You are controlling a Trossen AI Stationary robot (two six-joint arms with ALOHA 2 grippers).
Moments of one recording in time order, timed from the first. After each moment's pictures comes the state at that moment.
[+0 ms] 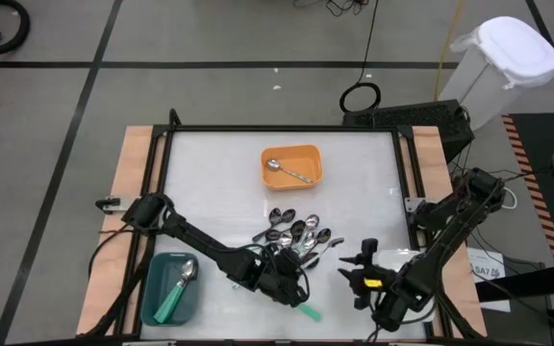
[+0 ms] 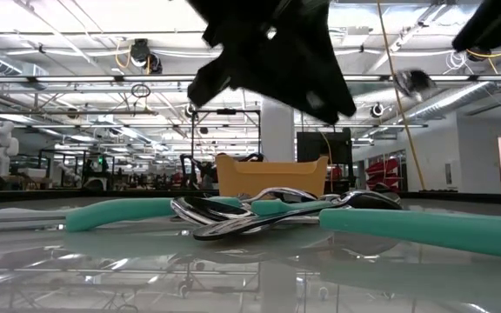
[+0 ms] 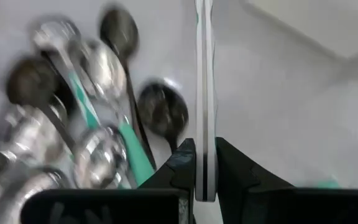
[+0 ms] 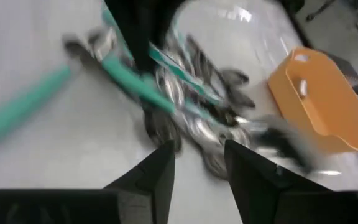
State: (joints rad) left arm -0.47 2.11 1.59 -0.37 -0.50 -0.89; right arm 0.93 1.55 1.02 -0.76 0.93 0.73
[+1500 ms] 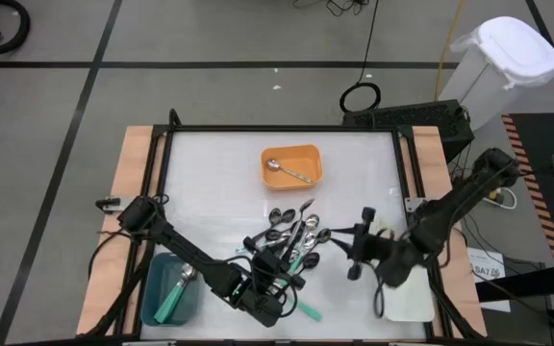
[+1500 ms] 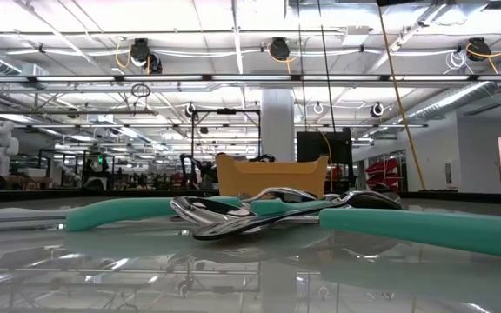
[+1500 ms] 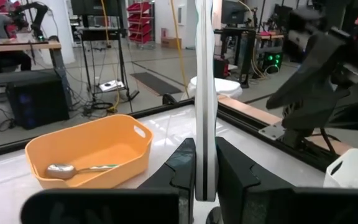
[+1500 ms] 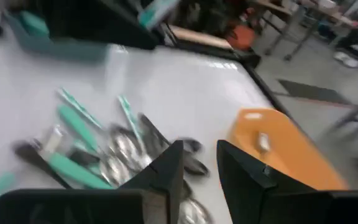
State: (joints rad) left arm -0.57 2.08 1.60 -0.10 -1.44 -0.66; right arm 0.71 1.20 0.82 -0.30 0.95 0.28
